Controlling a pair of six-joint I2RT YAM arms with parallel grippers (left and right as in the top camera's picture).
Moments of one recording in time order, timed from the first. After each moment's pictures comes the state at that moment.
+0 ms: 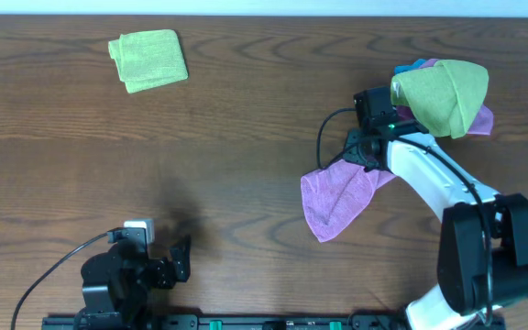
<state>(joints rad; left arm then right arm) 0.04 0.01 0.25 -0.90 0.34 -0.17 0.22 1.77 1.09 -0.58 0.14 0.51</state>
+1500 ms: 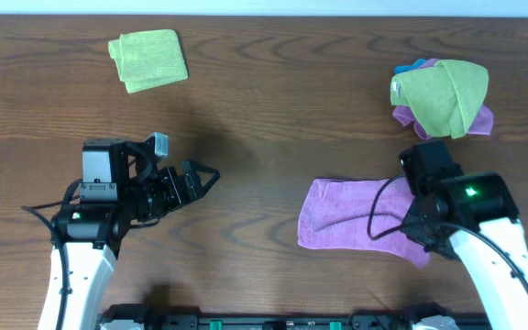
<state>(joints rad) -0.02 1.04 0.79 -0.70 0.71 -0.52 0.22 1.16 1.08 -1.52 0.32 0.80</state>
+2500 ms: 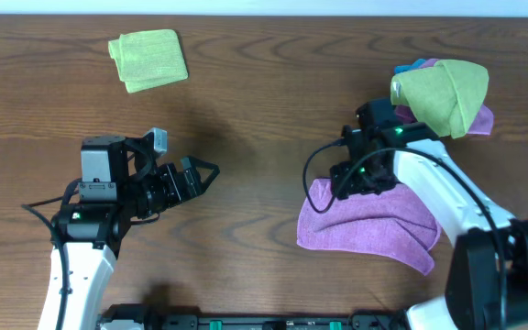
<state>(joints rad) -0.02 1.05 0.79 -0.66 0.70 -0.51 0.24 1.68 1.08 -0.91 -0.17 0.00</state>
